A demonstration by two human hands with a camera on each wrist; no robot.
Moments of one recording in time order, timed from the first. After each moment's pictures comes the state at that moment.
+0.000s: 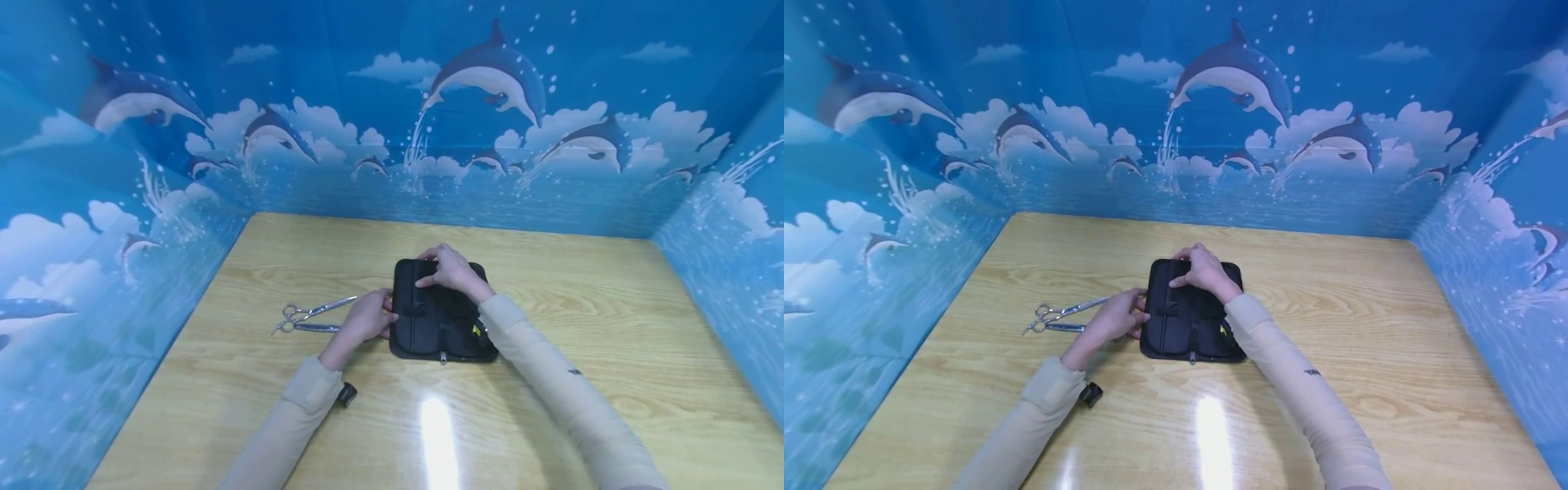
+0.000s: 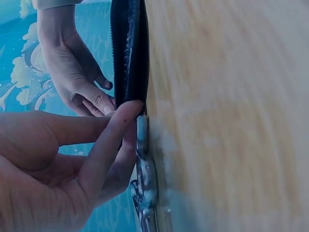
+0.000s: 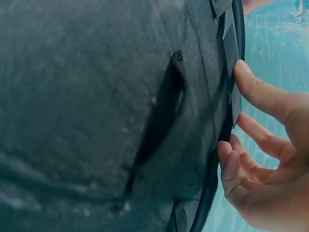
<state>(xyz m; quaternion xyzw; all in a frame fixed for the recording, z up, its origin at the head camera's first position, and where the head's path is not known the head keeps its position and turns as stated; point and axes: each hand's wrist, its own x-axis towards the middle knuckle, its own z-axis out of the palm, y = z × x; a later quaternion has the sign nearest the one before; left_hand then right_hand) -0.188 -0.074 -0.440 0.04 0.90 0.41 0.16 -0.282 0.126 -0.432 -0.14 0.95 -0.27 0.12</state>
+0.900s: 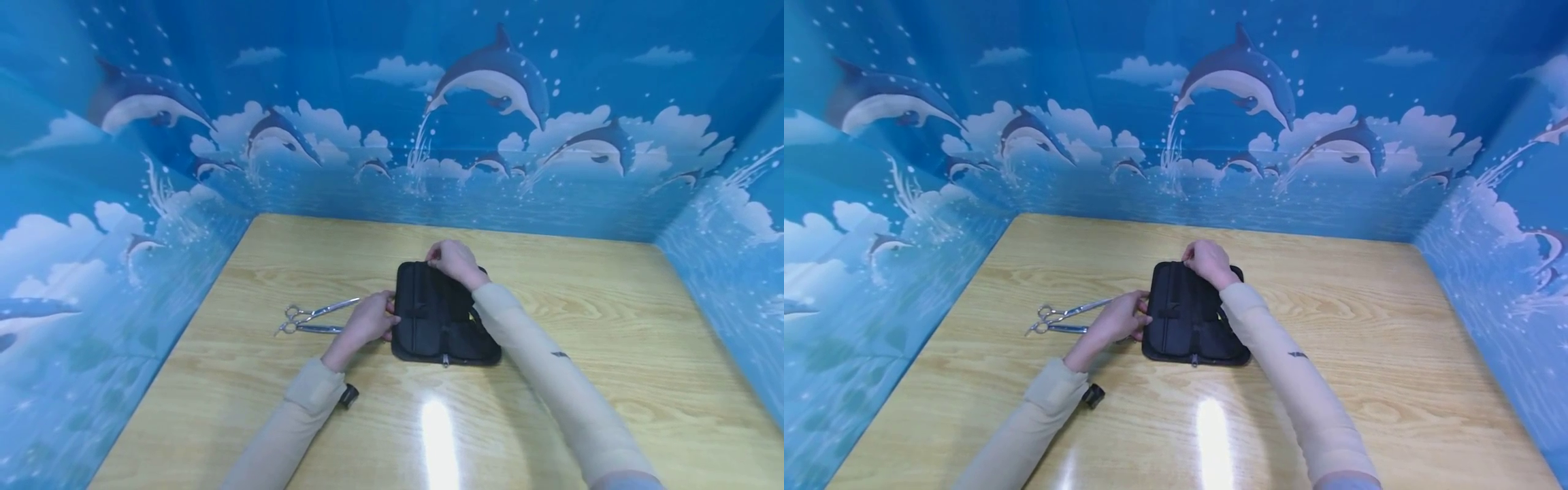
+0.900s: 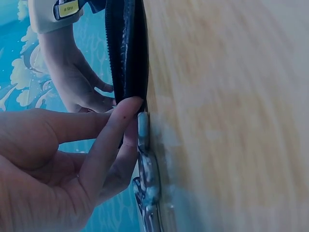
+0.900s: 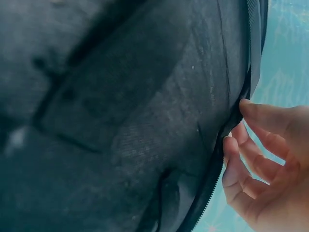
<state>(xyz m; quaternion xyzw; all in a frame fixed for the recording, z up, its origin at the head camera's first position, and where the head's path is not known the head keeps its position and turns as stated) -0.186 -0.072 -0.439 0.05 0.90 0.41 0.15 -0.308 0.129 -0.433 -0.14 0.96 -0.22 0.07</state>
